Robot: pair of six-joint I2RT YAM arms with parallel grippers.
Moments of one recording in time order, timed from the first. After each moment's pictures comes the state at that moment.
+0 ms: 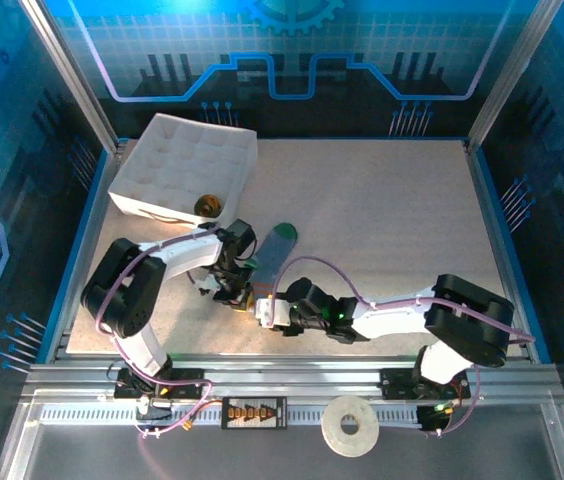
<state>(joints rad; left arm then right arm) -0.49 1.72 0.98 -0.92 0.38 -1.81 1.12 1.56 0.60 0.28 0.05 -0.54</state>
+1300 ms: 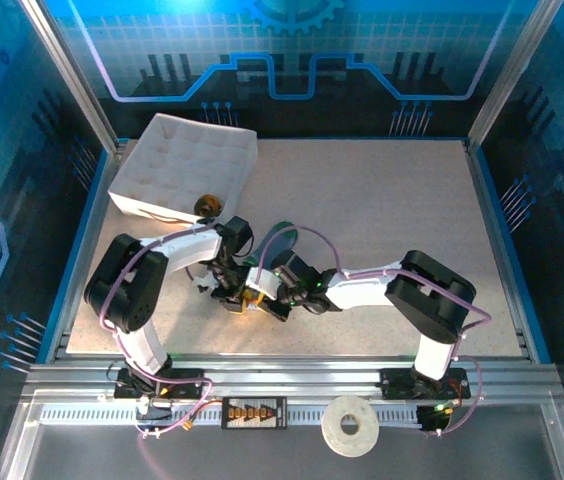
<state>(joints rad) -0.46 1.74 1.01 -0.95 0.39 -1.74 0.95 1.80 0.86 0.08 -0.27 -0.18</state>
